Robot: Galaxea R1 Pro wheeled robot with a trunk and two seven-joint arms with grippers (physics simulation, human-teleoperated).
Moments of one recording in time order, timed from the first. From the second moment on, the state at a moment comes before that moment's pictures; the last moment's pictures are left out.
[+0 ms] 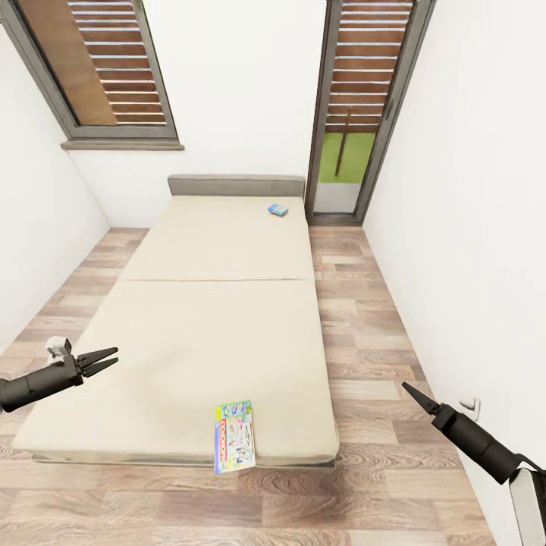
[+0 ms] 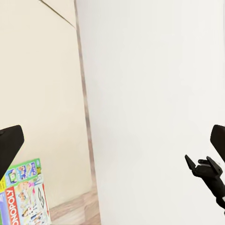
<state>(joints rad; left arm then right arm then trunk) -0.75 0.53 0.37 -0.59 0.19 0.70 -1.43 -0.30 -0.11 -0.65 -1.23 -0.32 0.58 1.10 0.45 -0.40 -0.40</state>
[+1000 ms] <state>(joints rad) -0.75 0.53 0.37 -0.59 0.19 0.70 -1.43 -0.30 -0.12 -0.65 -1.23 -0.33 0.58 1.10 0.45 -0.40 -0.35</state>
